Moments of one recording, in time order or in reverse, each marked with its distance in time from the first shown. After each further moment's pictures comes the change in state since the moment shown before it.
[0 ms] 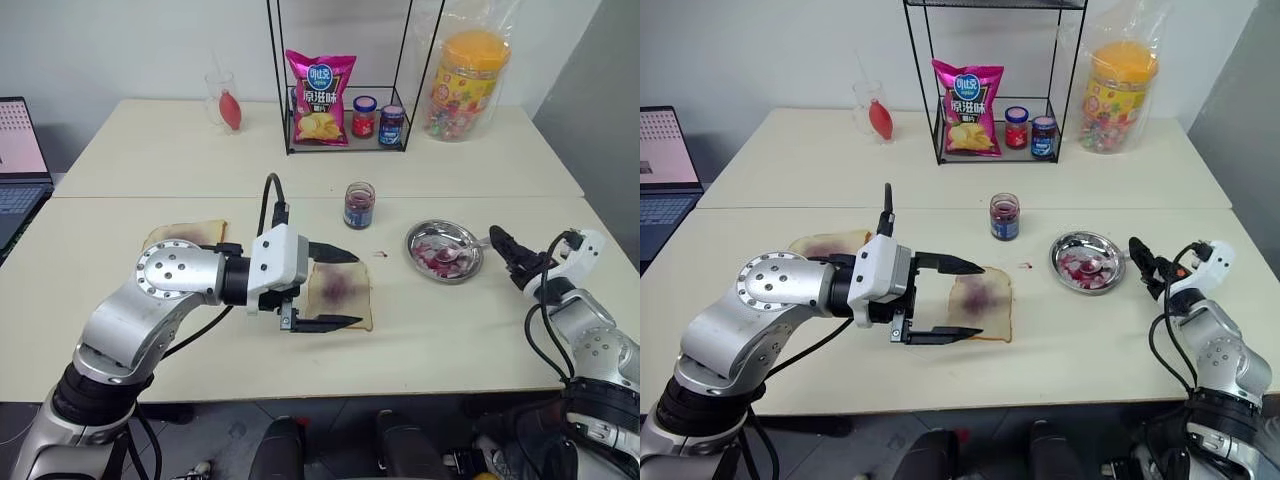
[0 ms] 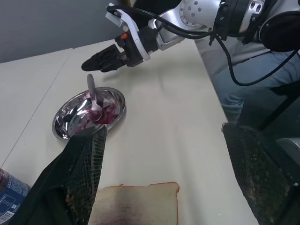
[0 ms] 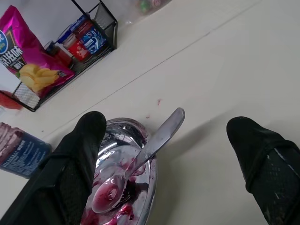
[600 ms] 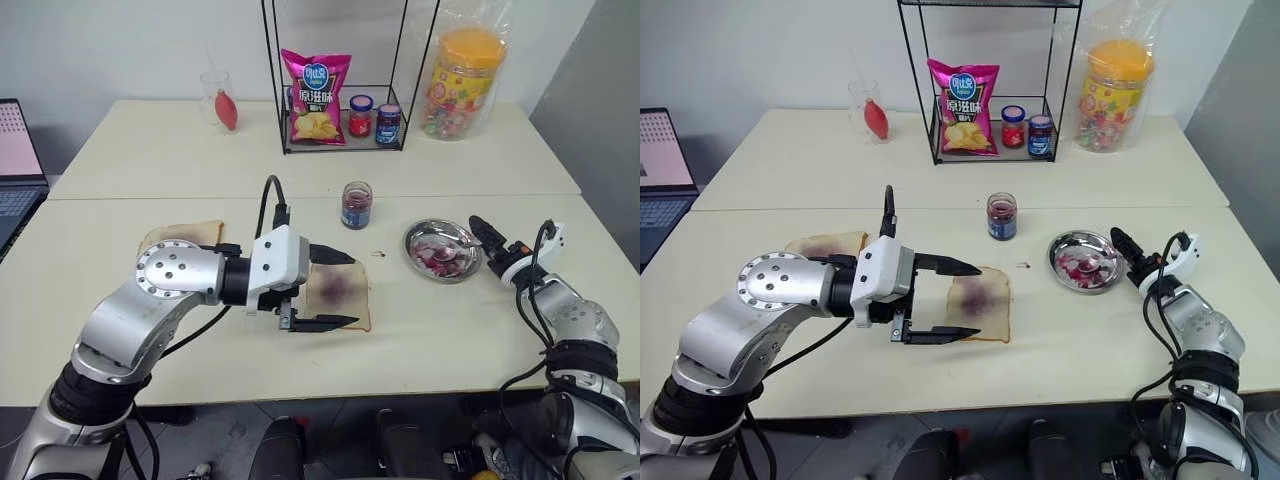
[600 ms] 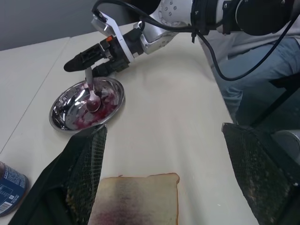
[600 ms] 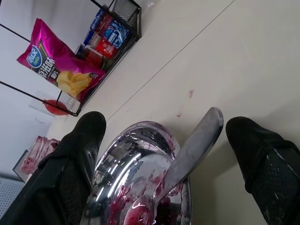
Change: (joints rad) left arm 0.002 0.023 -0.005 0.001 0.014 0.021 -0.003; right arm -0.207 -0.029 0.005 0.390 0.005 -0.040 0.182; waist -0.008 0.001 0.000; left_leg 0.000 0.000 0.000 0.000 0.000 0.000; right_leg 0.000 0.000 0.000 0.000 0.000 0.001
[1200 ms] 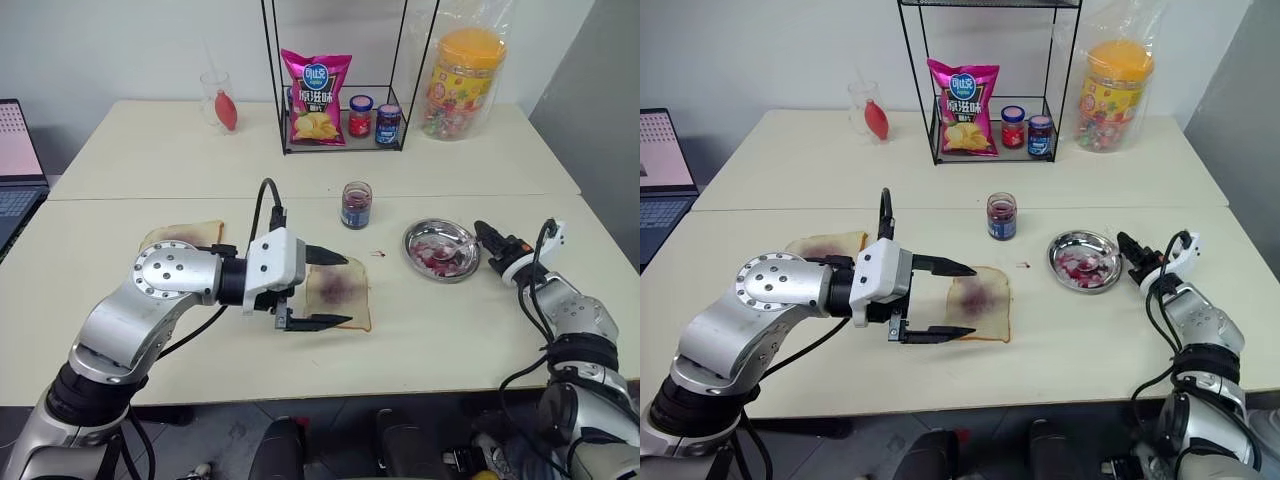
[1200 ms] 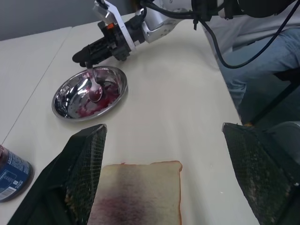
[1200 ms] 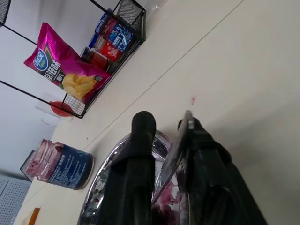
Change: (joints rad) left arm 0.020 0.008 0.000 0.034 0.034 -0.023 -0.008; right arm -0.035 -0.030 0.001 0.080 -0.016 -0.022 0.072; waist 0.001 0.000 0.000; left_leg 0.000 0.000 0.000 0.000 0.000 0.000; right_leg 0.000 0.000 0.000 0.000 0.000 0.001
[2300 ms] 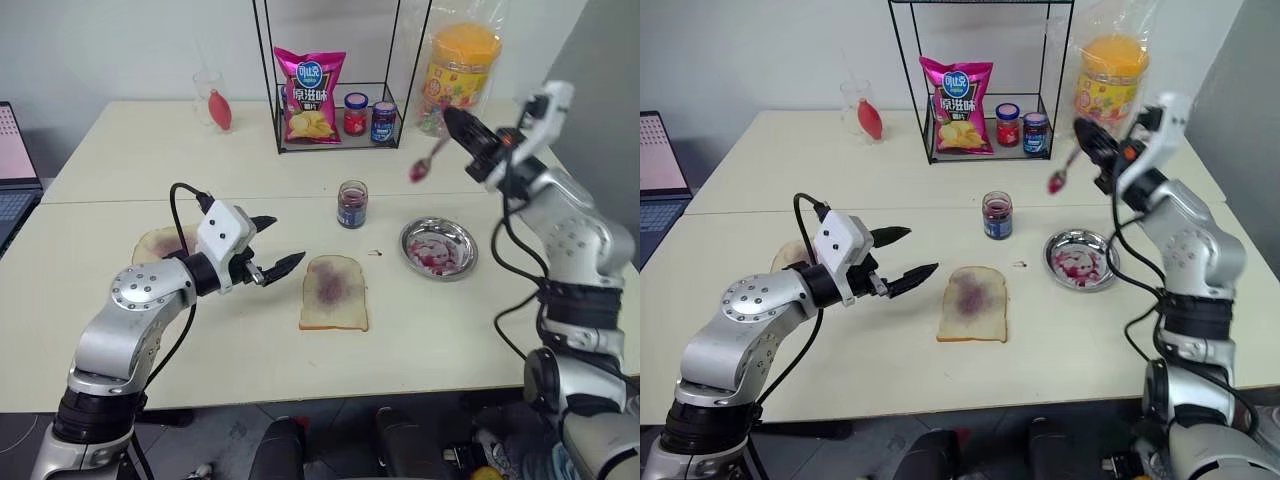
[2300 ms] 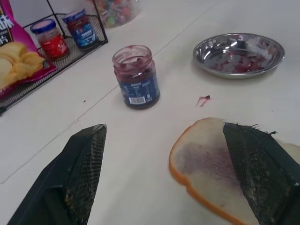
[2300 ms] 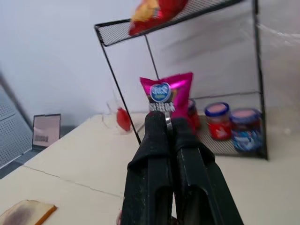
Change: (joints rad) left arm 0.158 -0.140 0.194 0.134 0.086 0.019 0.392; right arm -0.316 0.059 0.356 -0.521 -0.170 -0.030 -0.159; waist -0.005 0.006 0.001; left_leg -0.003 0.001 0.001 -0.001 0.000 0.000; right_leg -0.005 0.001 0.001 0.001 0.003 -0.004
